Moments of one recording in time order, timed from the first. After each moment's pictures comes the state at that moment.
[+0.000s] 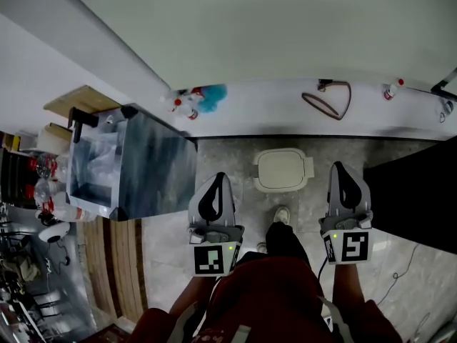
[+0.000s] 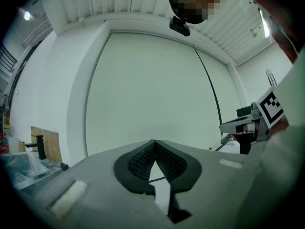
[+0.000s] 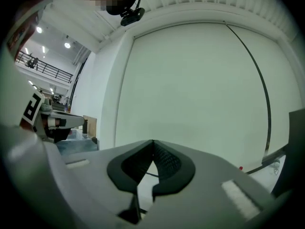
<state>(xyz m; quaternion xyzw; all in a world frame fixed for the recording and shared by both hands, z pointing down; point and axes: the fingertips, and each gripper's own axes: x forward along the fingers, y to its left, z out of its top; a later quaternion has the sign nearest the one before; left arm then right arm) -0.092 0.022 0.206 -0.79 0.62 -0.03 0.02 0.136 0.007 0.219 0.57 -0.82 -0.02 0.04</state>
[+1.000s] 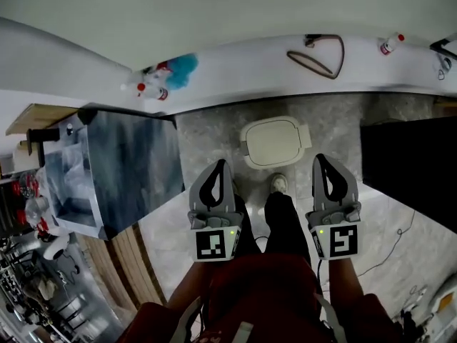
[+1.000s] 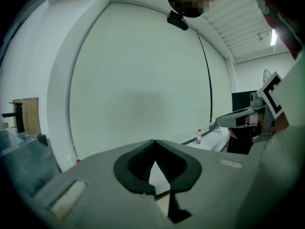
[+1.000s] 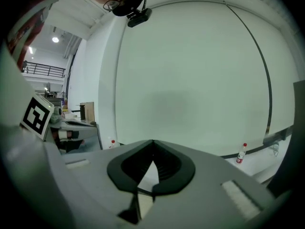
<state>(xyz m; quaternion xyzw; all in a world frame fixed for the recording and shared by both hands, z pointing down) -0.087 -0.043 0.349 -0.82 0.55 -0.10 -0.08 0.099 -0.027 0.330 0.57 -0.81 0.07 0.11</state>
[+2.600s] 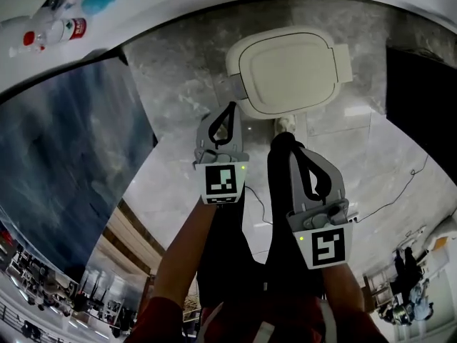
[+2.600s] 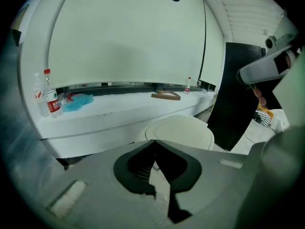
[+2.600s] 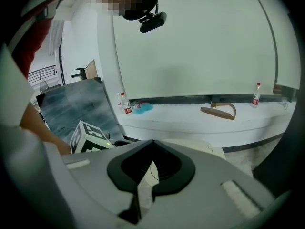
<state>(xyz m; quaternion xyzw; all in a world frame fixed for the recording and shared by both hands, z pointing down) -0.095 -0.027 0.777 -0.85 0.43 -0.25 -0.19 -0.011 0.030 0.646 0.54 -0.78 0.25 0.20</state>
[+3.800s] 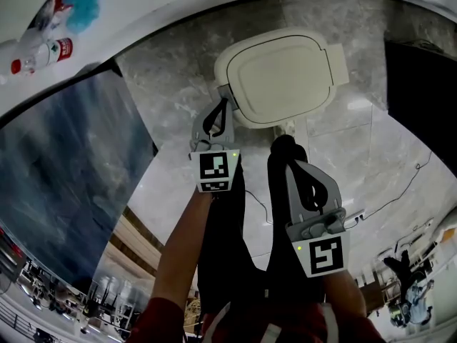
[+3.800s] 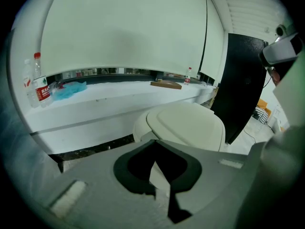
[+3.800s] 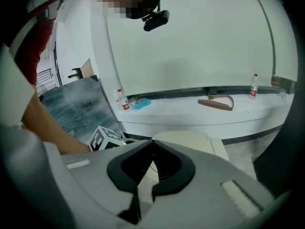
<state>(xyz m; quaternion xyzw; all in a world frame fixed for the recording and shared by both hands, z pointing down) -0.085 -0.043 0.843 -0.84 0.41 -0.29 -0.21 0.005 0.040 0.668 0.54 -0.77 0.29 0.20</state>
